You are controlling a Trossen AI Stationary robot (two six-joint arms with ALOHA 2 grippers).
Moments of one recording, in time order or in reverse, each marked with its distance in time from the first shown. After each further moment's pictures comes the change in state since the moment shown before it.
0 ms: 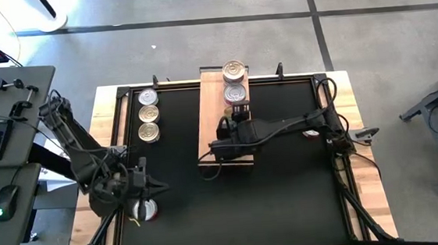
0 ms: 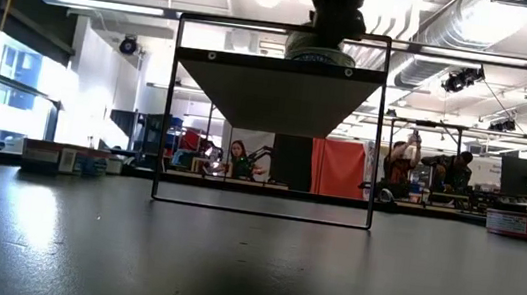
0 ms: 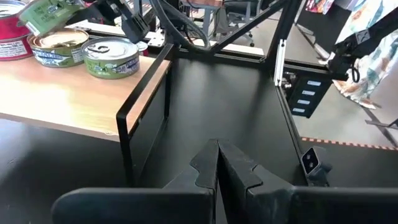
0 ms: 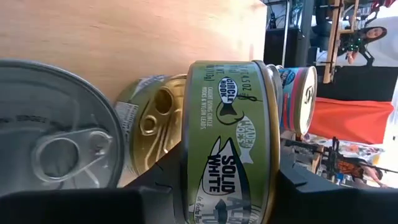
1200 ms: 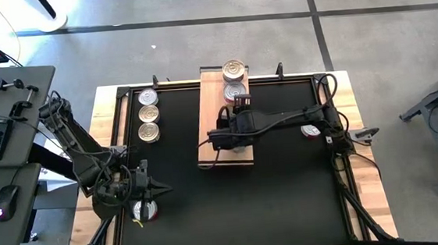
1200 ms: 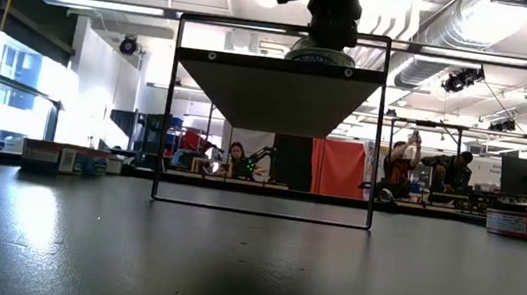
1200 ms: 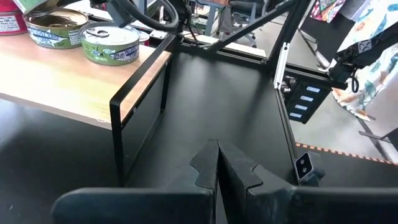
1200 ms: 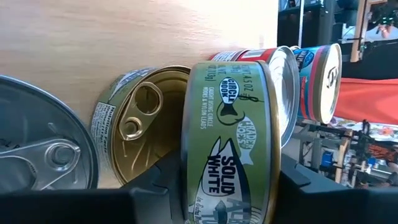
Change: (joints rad) left arm 0.000 0.033 0.000 0.007 -0.001 -0.105; right arm -0.065 -0.001 0.000 0.009 -0.101 0.028
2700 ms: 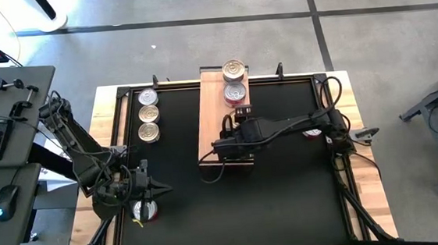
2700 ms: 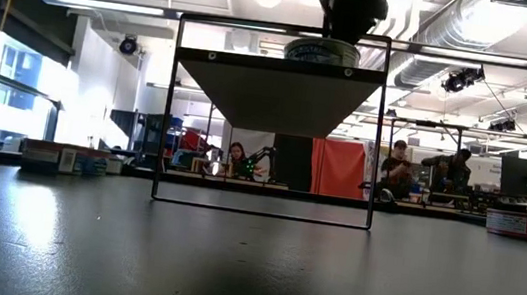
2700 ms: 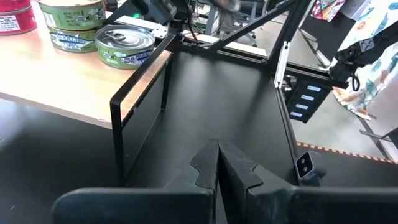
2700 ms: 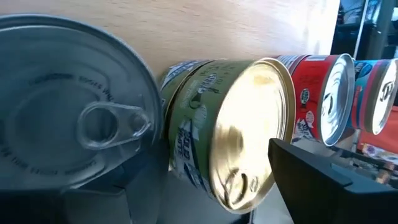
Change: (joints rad) left arm 0.000 0.000 0.000 -0.004 0.000 0.000; right arm 0.079 -0.035 0.000 -0.032 -0.148 -0.036
